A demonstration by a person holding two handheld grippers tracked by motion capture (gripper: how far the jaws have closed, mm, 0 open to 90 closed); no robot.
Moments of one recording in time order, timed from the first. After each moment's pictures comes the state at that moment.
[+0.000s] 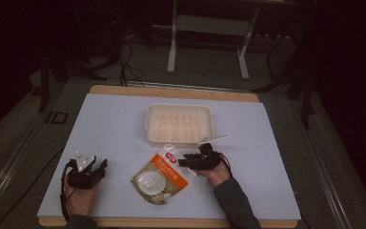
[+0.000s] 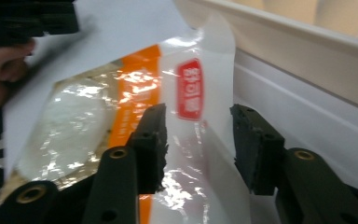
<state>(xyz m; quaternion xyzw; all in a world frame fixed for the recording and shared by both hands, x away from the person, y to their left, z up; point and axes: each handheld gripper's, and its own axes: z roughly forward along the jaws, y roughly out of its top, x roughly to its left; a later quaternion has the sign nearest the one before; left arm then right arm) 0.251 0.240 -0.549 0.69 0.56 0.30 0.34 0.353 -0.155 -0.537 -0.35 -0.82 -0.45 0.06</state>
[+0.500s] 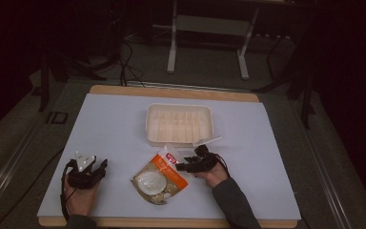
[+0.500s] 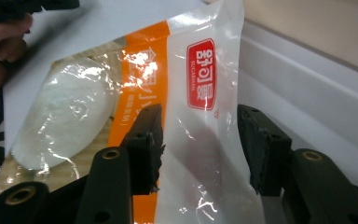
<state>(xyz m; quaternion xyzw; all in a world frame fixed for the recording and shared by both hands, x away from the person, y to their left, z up) 0.251 0.239 -0.549 0.69 0.56 0.30 0.34 0.354 -0.145 -0.547 -0.35 -0.84 -0.42 0.08</state>
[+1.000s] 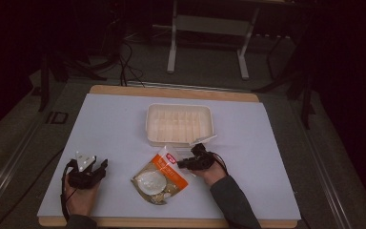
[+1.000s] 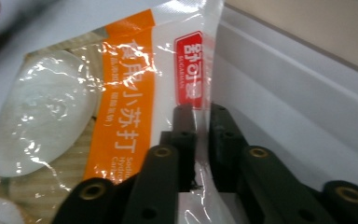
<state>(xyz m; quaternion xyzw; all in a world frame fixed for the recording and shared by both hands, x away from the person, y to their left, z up) 0.251 0.238 -0.549 0.69 0.56 0.30 0.34 0.357 -0.136 -0.544 -0.36 -0.85 -0.38 0.06</state>
